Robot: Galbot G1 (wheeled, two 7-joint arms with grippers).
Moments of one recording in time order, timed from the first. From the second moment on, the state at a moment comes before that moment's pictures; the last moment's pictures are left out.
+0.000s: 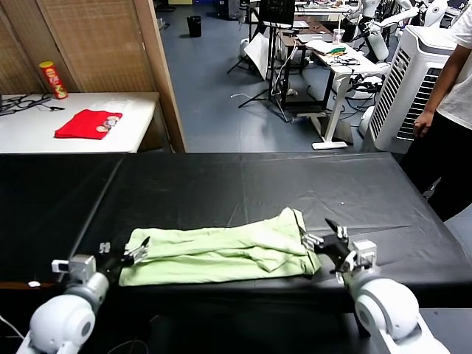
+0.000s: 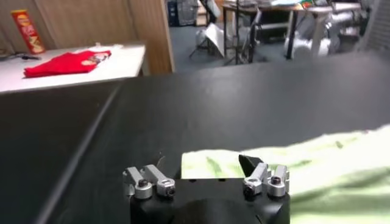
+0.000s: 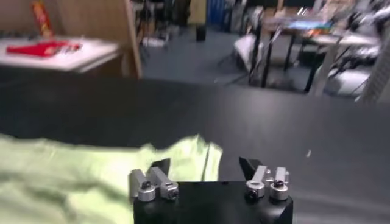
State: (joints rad) left arm 1.41 -1.04 -0.64 -2.03 -0.59 0.56 -0.10; right arm -1.18 1.15 0.40 2.01 0.43 -0.60 0.09
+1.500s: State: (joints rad) left arm 1.28 -1.10 -0.57 -1.84 -0.42 0.45 -0.09; right arm -1.06 1.34 0.32 1.71 0.25 -0.48 0.14
